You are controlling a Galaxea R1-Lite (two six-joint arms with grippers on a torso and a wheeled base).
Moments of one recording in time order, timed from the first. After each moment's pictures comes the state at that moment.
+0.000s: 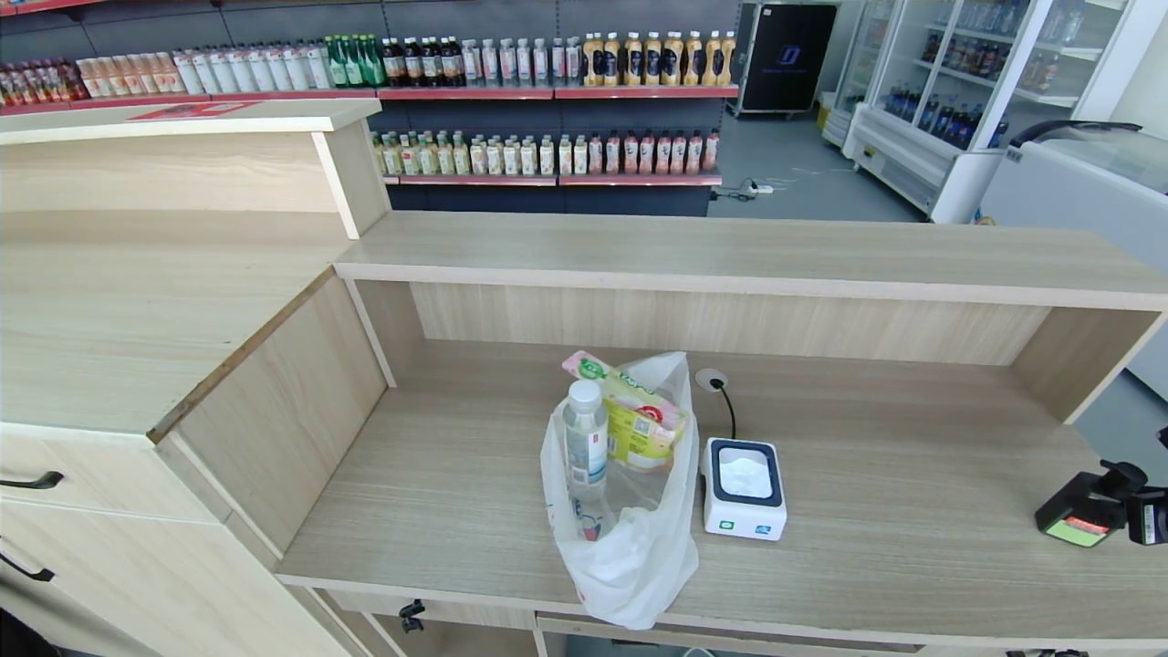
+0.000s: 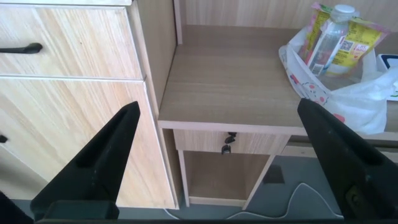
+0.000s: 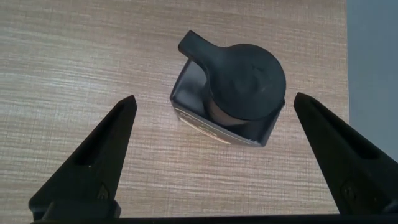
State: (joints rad) left arm -0.01 0.00 0.00 0.00 -0.04 0.00; right arm -0.82 2.22 -0.90 -0.64 0.63 -0.61
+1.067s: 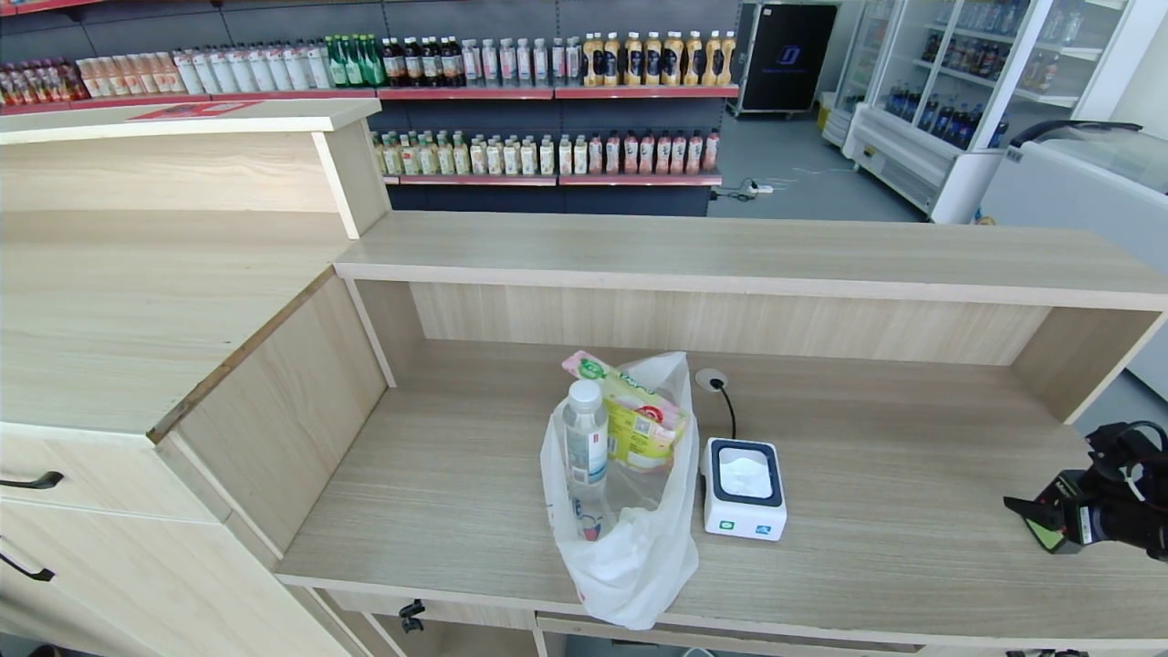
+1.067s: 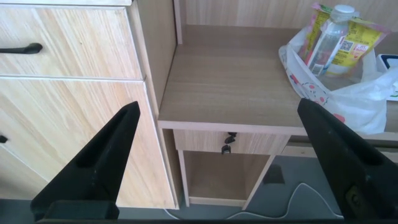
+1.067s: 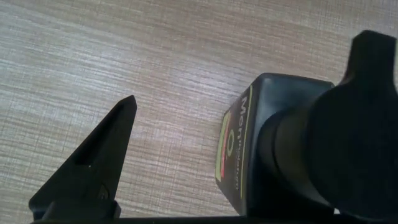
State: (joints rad) left arm -0.01 0.00 0.00 0.00 -0.04 0.00; right arm -0.70 2.29 -0.87 -0.72 0.63 -0.62
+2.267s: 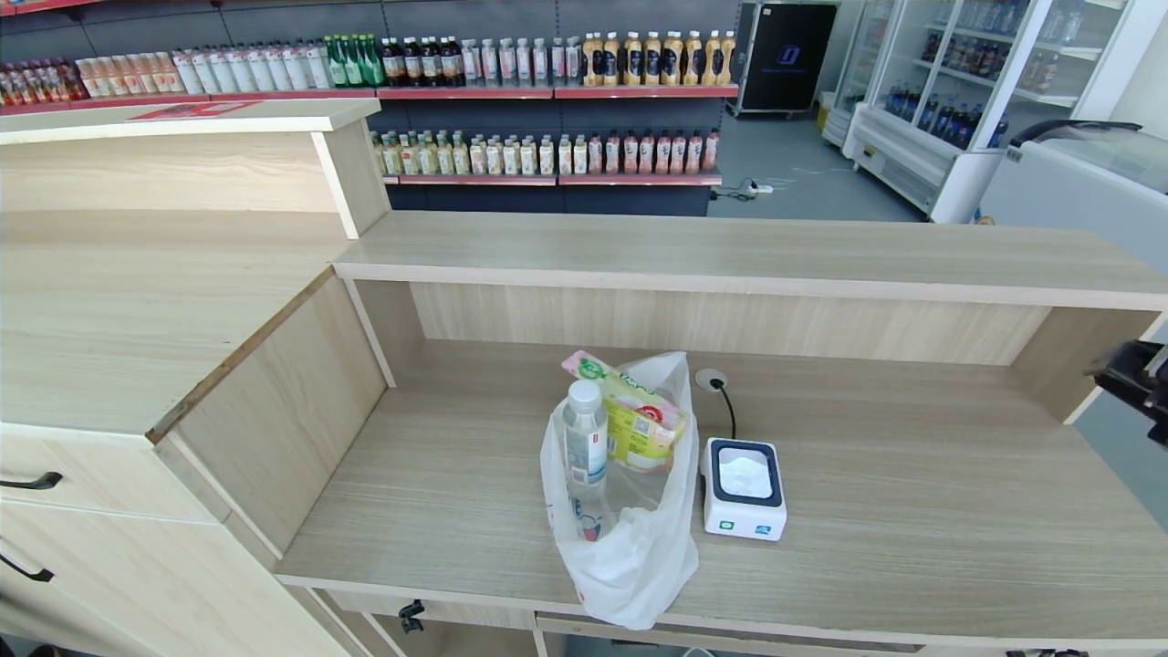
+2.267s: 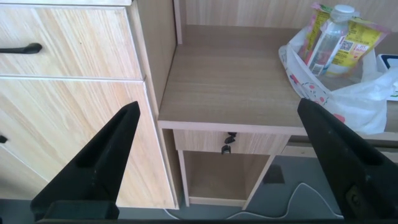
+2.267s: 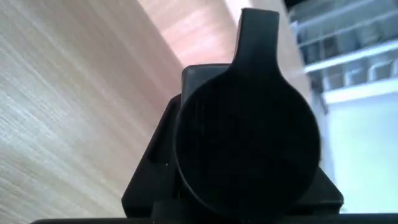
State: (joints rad) left arm -0.01 0.00 0.00 0.00 -0.04 0.00; right arm -0.62 1.67 -0.66 -0.84 0.68 -1.29
